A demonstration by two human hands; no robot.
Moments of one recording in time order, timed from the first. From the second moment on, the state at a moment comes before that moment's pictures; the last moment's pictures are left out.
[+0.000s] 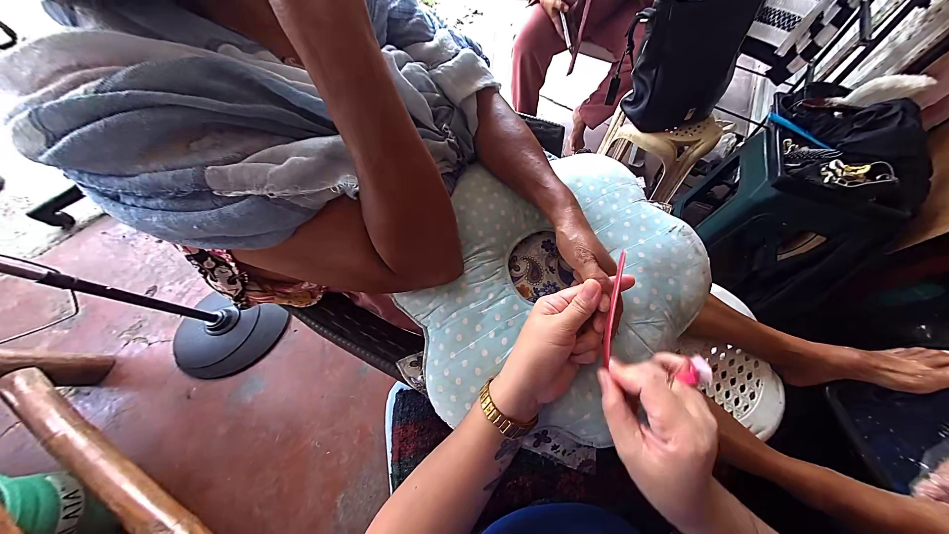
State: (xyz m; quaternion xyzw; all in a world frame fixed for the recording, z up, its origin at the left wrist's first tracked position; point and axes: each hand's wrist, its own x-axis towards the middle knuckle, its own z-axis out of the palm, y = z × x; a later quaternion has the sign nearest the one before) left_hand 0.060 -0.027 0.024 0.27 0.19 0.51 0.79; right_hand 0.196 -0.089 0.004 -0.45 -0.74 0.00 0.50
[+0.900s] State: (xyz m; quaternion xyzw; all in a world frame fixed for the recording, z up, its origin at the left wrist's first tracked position) left_hand 0.060 -0.025 0.022 0.27 0.18 0.51 0.79; right_hand 0.200 -0.087 0.001 -0.46 -0.74 -0.06 0.49
